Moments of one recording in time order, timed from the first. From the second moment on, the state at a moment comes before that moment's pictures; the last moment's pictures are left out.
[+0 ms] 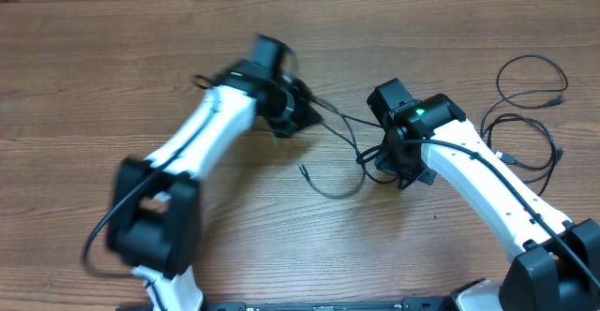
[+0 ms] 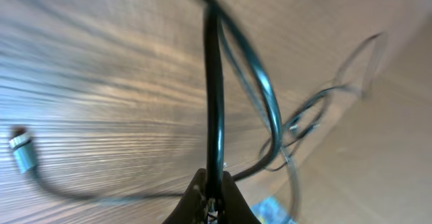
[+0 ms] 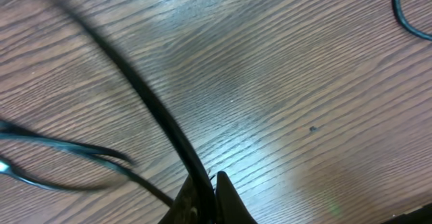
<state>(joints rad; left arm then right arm) -0.34 1.90 1.43 -0.68 0.63 -1.04 0.44 1.60 1.25 -1.22 0.16 0.85</state>
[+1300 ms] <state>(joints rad) 0.11 1.50 1.43 -1.05 0.50 -0.28 0.33 1.60 1.24 -0.80 -0.15 0.39</state>
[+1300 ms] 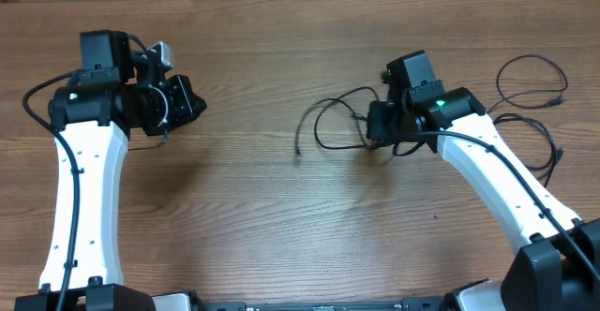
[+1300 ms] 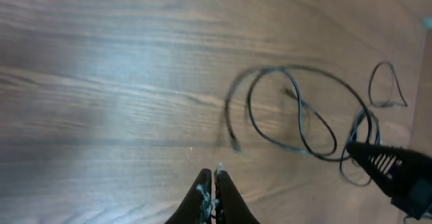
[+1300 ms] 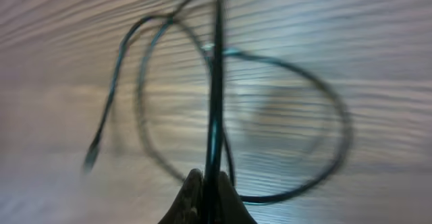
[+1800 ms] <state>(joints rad) -0.27 1.55 1.43 -1.04 0.48 -0.57 0.33 1.60 1.27 -0.84 -0.28 0.37</state>
